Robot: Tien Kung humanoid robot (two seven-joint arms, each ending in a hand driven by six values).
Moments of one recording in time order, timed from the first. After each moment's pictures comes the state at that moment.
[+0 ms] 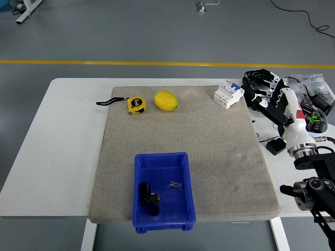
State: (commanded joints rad) left arm -0.04 0.06 -0.24 -0.25 0.99 0.29 0.19; right arm 0.30 -0.28 1.05 1.52 -0.97 -0.47 0.13
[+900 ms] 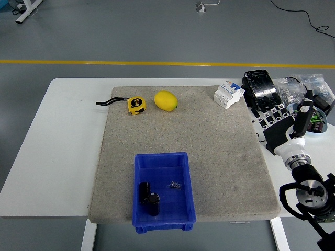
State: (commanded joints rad) left arm -0.05 0.06 -0.22 -0.25 0.96 0.29 0.18; right arm 0.29 -0.25 1.08 1.35 -0.08 -0.19 0.26
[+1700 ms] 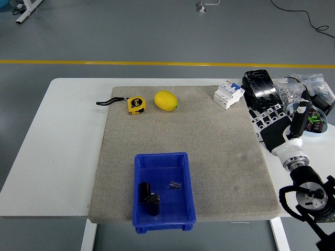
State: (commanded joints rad) left arm -0.05 0.07 -0.23 -0.25 0.99 0.27 0.19; right arm 0.29 -0.24 1.08 1.33 -0.10 -0.16 0.24
